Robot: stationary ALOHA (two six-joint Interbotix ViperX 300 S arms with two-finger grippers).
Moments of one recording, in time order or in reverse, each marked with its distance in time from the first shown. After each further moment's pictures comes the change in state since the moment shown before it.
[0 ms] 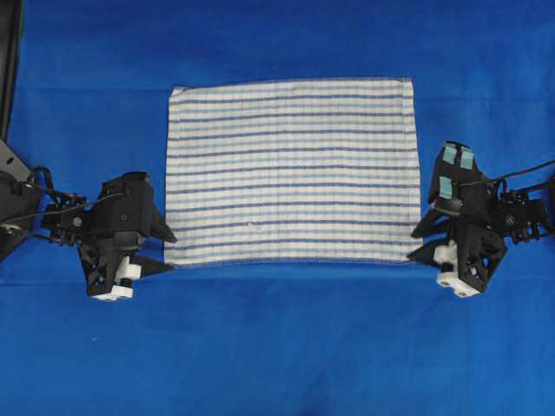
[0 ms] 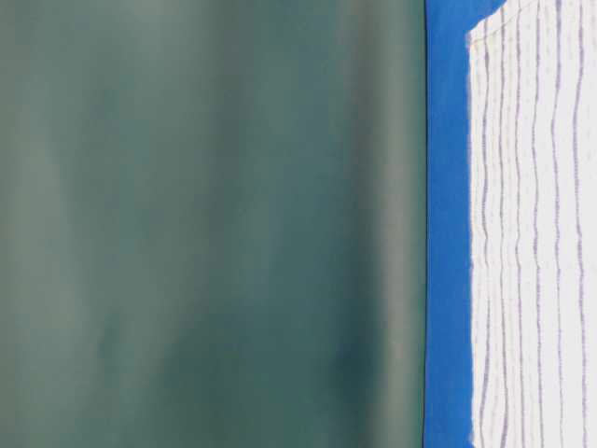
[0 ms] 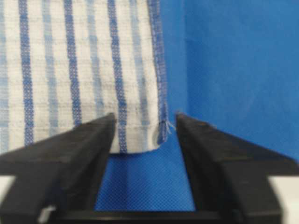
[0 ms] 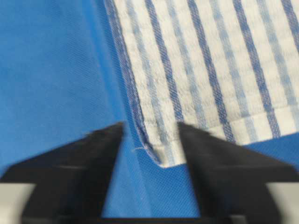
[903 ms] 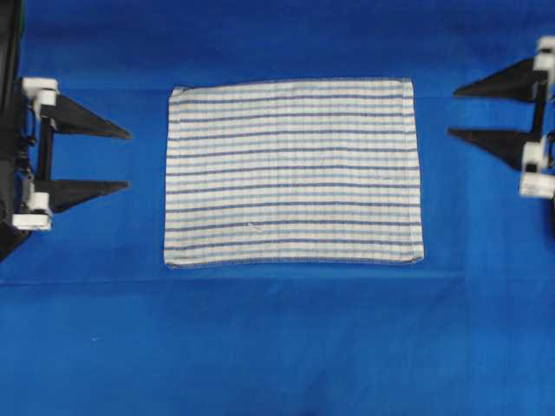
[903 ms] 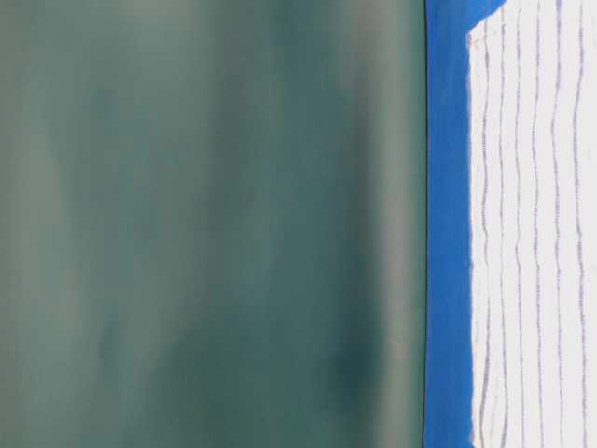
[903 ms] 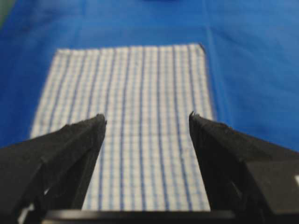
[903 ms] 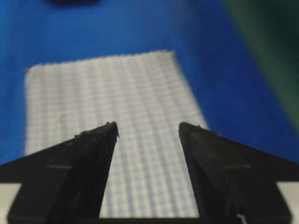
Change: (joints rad) left arm 0.265 -0.776 0.095 0.003 0.063 0.314; right arm -0.344 -0.626 0.031 -0.572 0.009 -0.008
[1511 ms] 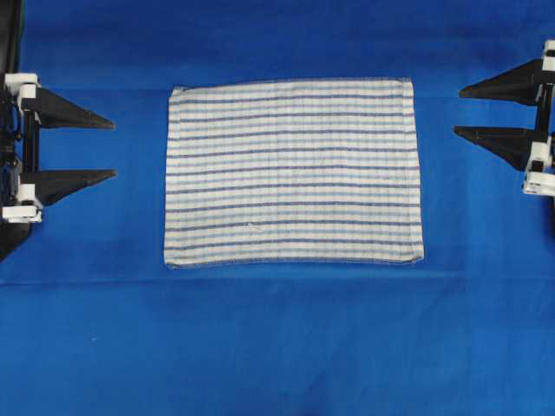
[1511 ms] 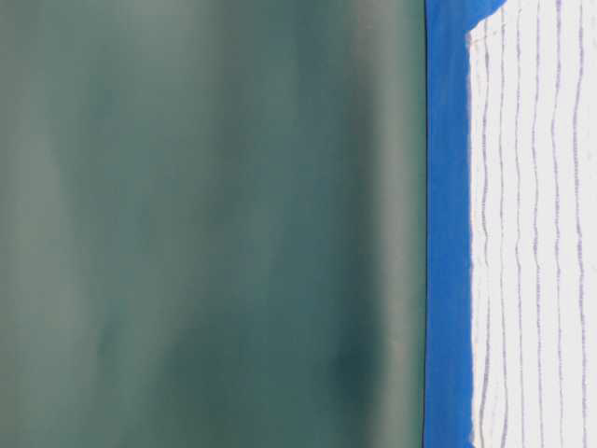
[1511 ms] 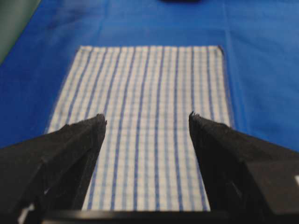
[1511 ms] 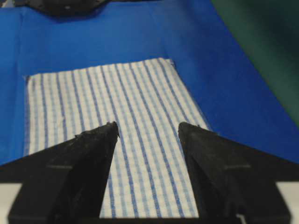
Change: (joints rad) left arm 0.044 -0.067 0.061 0.000 -0.026 -0.015; right arm -0.074 -0.017 0.087 0.008 -0.152 0.017
